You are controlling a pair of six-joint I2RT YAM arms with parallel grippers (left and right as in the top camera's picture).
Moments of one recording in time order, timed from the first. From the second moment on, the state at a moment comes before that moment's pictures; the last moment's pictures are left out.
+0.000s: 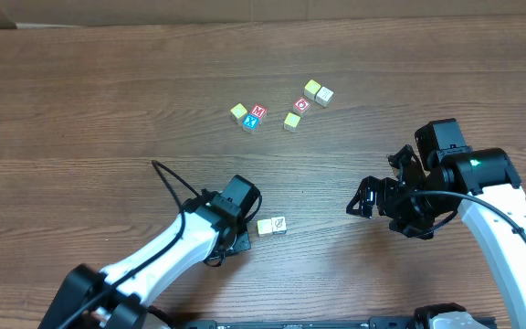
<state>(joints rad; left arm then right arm) -0.59 1.48 0.69 -0.74 -0.04 -0.81 0.14 1.30 1.09 -1.32 -0.48 0.33</state>
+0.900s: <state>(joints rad) -0.51 1.53 0.72 -0.66 -0.02 -0.79 0.14 1.30 1.09 -1.32 -0.48 0.33</state>
